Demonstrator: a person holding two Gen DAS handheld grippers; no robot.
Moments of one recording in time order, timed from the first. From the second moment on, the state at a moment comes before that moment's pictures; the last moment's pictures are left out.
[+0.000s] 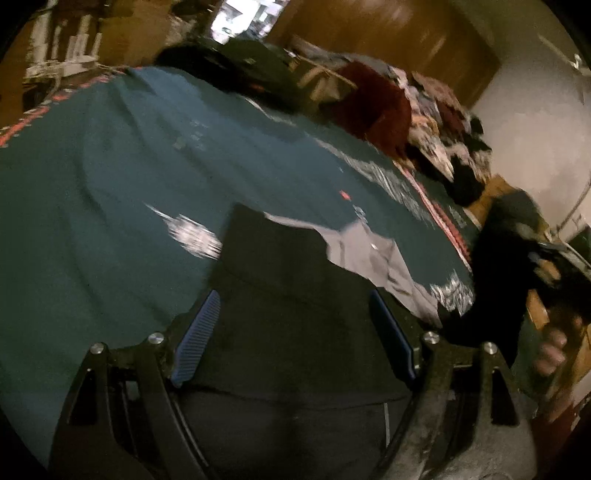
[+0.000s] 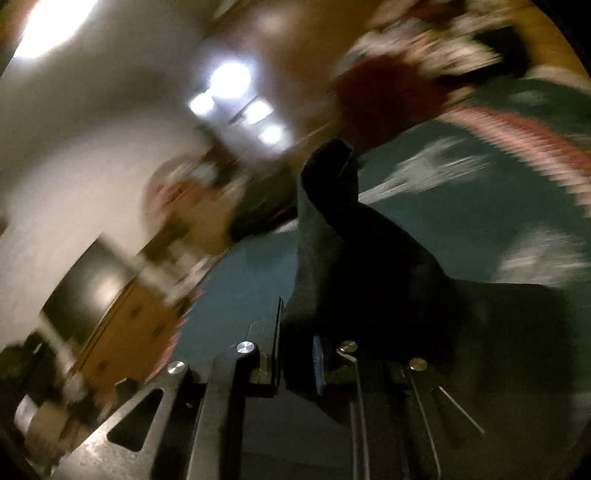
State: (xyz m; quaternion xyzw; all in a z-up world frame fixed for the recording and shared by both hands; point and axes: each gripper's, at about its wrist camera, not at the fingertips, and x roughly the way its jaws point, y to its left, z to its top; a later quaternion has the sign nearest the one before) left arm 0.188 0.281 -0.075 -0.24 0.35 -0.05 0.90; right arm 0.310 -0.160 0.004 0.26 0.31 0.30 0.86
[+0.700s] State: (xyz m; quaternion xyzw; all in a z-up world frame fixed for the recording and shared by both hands) left arm 0.213 0.283 -0.124 -0.21 0.42 -0.07 0.88; right arm 0.214 -0.188 -0.153 0.10 0.46 0.12 0.87
